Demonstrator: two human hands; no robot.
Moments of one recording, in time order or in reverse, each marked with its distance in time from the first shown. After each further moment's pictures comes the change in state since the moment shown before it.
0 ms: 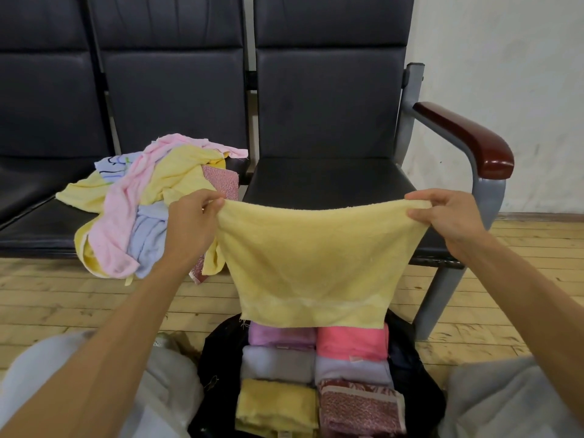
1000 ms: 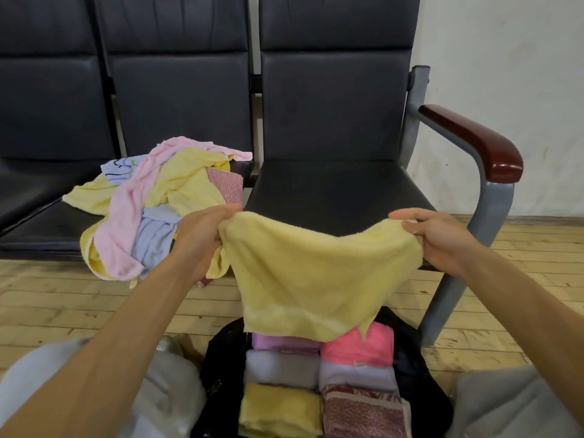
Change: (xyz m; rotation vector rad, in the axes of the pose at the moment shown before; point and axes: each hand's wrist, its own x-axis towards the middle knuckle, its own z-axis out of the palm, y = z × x) left_hand -0.008 0.006 0.002 -0.684 -0.175 -0.568; right_hand -0.009 0.009 0.015 0.250 -0.326 0.212
